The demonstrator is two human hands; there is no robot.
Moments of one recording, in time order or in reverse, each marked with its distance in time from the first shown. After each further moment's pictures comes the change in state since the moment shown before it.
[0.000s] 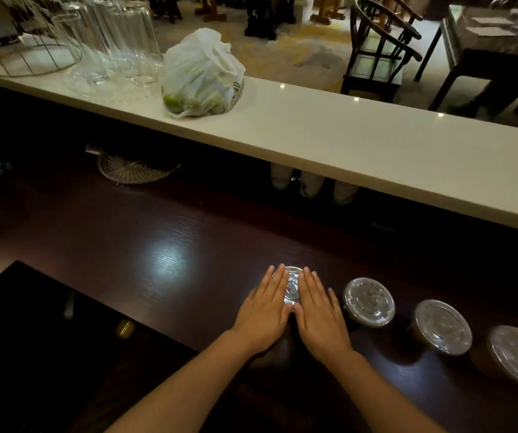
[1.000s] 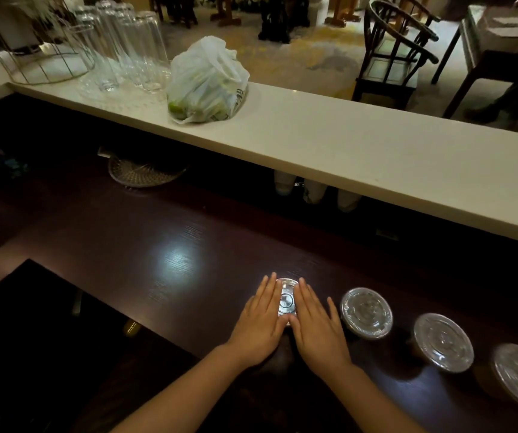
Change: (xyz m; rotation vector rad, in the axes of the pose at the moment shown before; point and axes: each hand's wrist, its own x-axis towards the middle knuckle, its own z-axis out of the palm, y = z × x) left_hand -0.011 0.006 0.007 -0.157 0.049 -0.046; right_hand -0.006 0.009 -0.004 0.043 0.036 -0.092
